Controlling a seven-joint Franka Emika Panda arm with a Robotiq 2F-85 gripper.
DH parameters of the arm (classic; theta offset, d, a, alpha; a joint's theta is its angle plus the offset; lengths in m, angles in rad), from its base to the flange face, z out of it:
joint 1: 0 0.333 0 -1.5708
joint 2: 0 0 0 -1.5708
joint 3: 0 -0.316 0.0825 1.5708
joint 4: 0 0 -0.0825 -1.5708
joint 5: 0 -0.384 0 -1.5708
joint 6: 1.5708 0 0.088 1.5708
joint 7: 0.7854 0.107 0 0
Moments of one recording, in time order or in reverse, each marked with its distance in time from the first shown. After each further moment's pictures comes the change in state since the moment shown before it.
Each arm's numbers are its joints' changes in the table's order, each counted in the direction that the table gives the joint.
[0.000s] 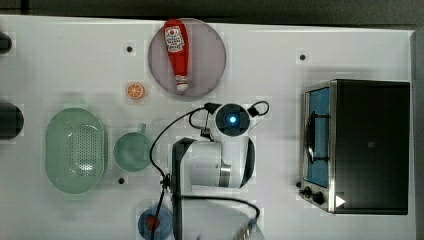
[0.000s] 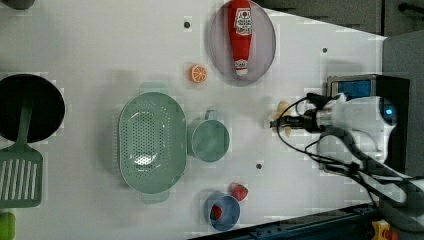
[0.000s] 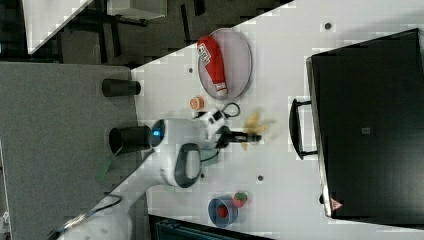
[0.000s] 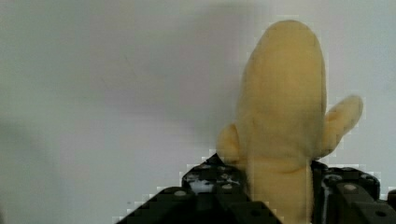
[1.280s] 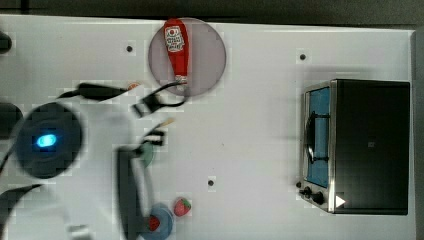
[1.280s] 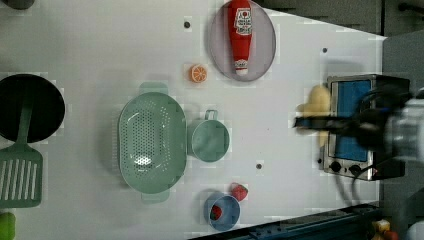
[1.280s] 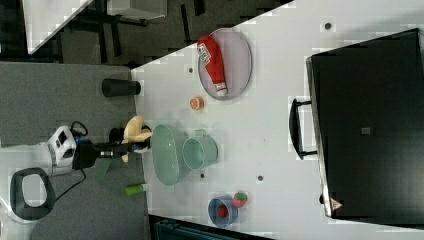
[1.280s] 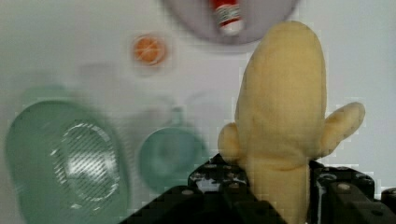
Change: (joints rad) arm 0.059 -0.454 -0.336 -0.271 -0.006 -0.593 0.409
